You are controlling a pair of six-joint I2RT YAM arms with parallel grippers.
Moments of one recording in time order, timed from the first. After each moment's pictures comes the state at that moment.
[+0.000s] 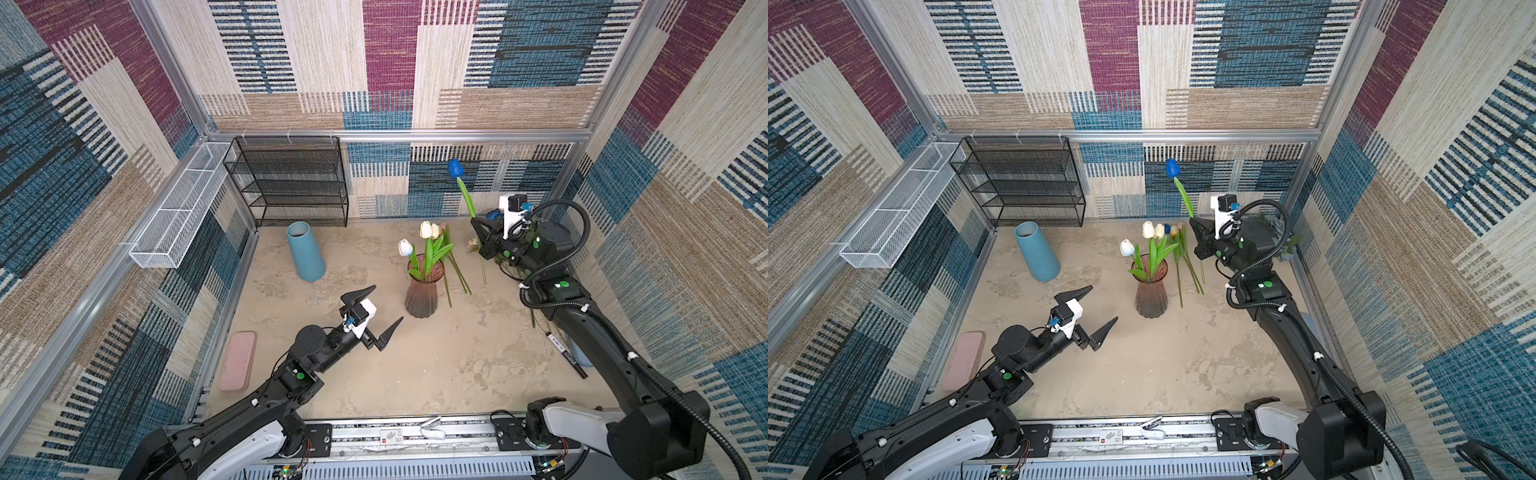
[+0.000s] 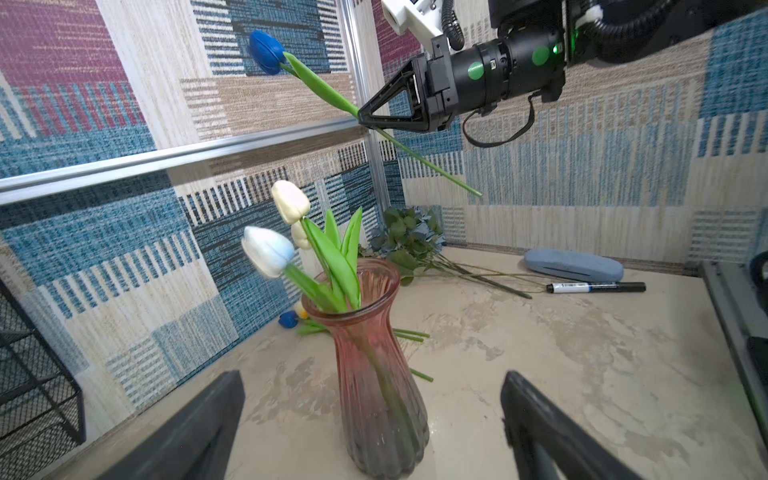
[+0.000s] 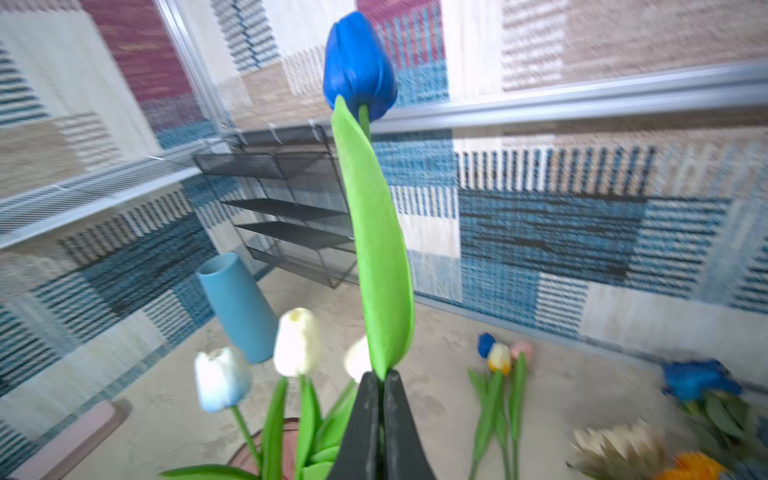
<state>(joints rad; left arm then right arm) -0.75 0.84 0.35 0.63 0.15 0.20 0.22 1.17 1.00 0.20 -0.45 0.20</state>
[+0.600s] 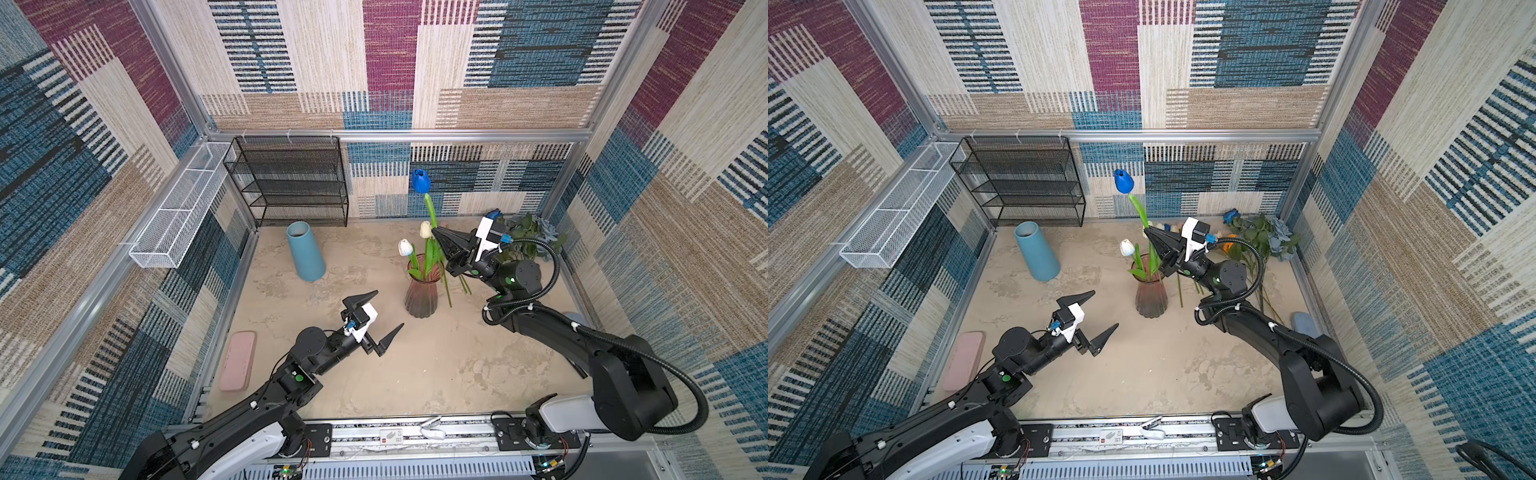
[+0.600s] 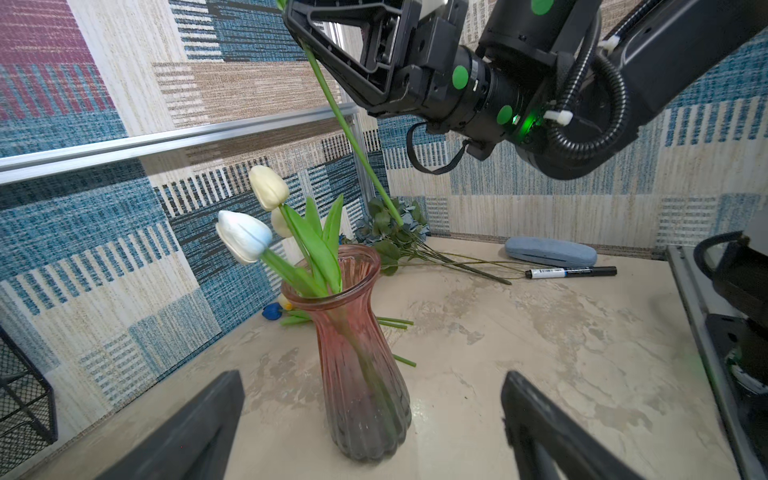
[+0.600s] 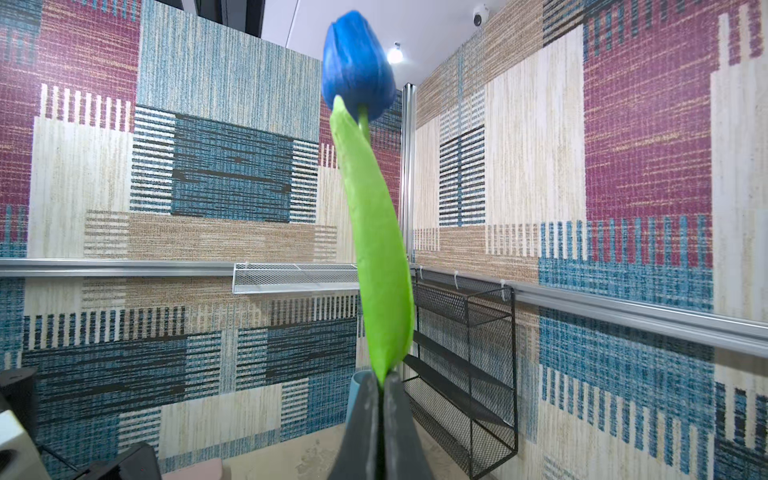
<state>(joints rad) -0.75 0.82 0.32 0.60 0.16 0.20 0.44 1.44 0.83 1.24 -0.56 0.30</state>
